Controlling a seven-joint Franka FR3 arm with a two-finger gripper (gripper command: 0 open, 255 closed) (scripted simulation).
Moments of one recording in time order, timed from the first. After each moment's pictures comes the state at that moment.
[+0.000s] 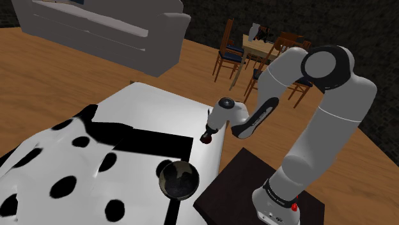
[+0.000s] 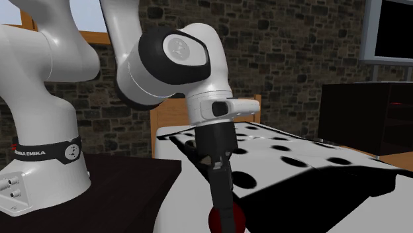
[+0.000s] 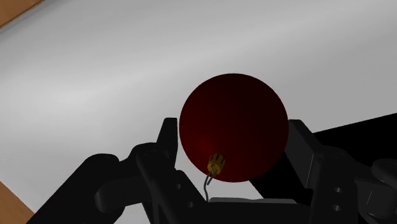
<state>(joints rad) -0.31 0.16 0.09 -2.64 -1.14 2.93 0.82</state>
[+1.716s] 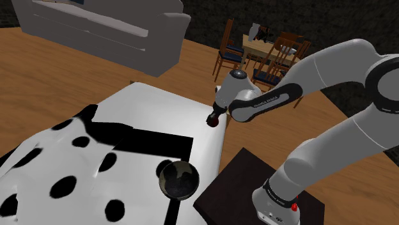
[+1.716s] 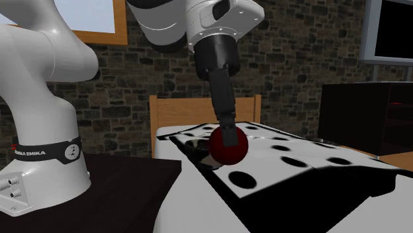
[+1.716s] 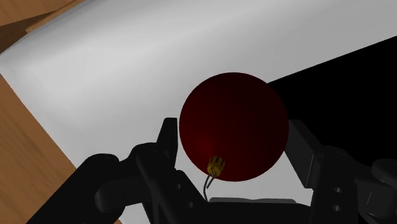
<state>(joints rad) -0.21 -0.28 0.12 -2.71 -0.38 2.64 0.16</state>
